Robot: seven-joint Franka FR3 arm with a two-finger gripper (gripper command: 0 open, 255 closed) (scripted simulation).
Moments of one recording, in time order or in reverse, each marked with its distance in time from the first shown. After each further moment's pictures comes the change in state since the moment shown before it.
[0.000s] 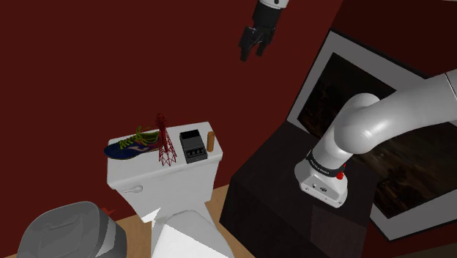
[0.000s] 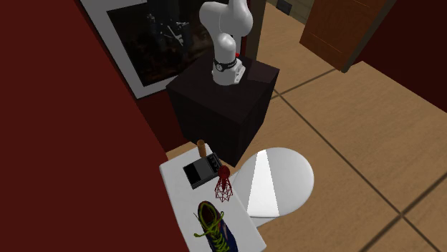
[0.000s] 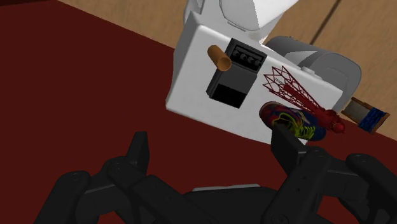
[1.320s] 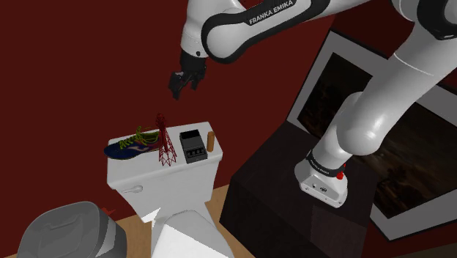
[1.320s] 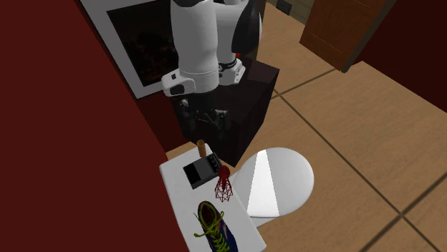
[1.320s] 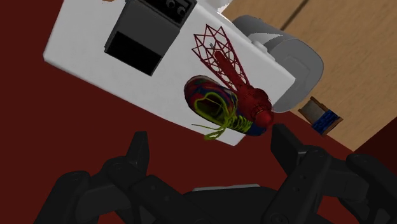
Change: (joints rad) arm 0.121 0.547 0.223 0.142 -0.004 0.525 0.138
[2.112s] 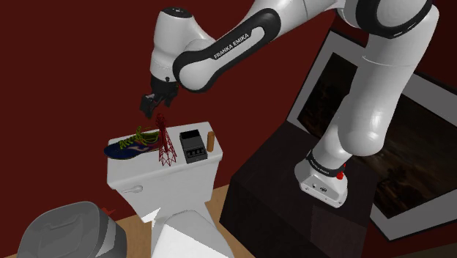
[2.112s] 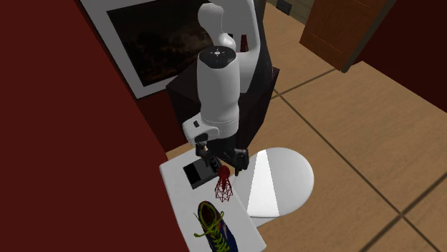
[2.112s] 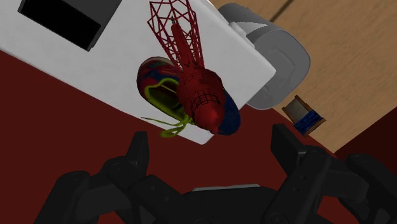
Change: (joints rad) arm 0.072 0.309 0.034 0.185 -0.155 0.158 0.121
